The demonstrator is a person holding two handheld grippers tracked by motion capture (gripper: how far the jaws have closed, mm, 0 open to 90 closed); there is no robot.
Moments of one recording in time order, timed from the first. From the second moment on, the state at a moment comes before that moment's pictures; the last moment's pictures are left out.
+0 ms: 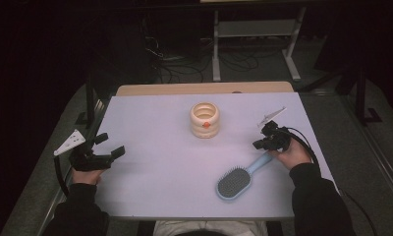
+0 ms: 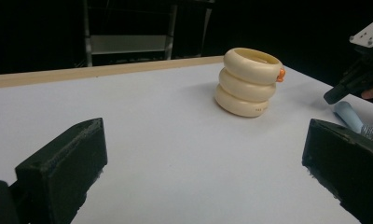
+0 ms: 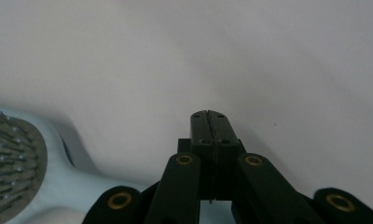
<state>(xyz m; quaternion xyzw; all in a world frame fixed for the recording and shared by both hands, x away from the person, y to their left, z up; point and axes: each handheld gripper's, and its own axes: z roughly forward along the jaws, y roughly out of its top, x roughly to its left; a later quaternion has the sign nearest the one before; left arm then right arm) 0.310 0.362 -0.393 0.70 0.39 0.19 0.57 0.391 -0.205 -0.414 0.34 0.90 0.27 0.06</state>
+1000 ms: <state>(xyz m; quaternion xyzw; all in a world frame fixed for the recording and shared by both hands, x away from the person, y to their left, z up) 0.311 0.362 -0.393 0.70 0.39 0.19 0.57 0.366 -0.226 -0.424 0.33 0.91 0.25 0.05</state>
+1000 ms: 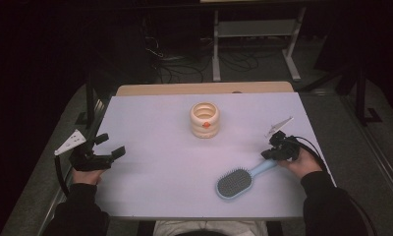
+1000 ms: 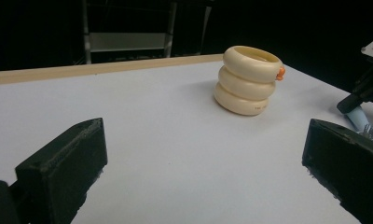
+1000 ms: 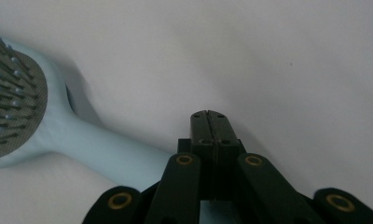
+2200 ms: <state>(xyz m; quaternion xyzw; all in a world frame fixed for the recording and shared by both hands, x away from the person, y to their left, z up) 0.310 0.361 -0.394 0.70 0.39 0.19 0.57 0.325 -0.244 -0.423 0.31 0.92 0.25 0.04</state>
